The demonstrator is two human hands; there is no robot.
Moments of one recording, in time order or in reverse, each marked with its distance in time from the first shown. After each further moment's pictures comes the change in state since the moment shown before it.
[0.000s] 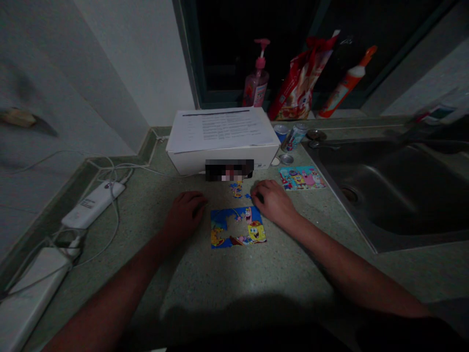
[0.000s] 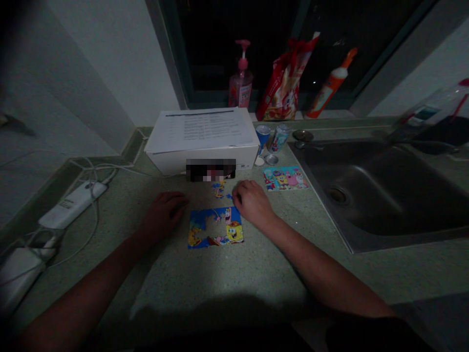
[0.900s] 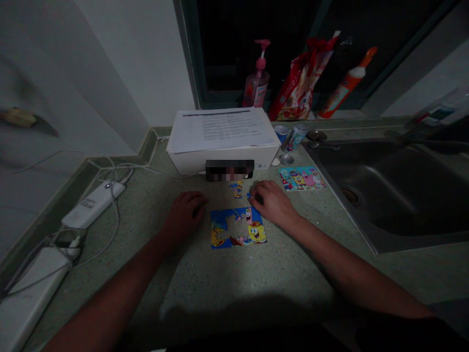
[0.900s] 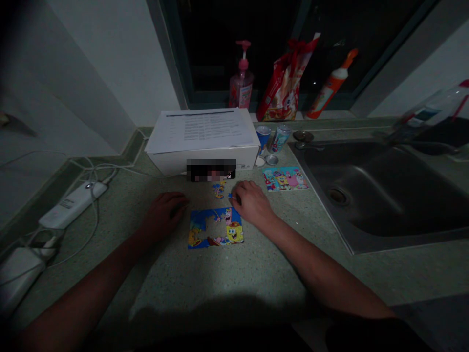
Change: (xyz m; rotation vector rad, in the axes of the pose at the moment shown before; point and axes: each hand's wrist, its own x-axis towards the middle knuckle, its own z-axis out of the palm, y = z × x) left_hand -0.001 0.000 0.000 0.001 0.009 0.008; right_hand 0.000 0.001 0.001 0.048 0.001 -0.026
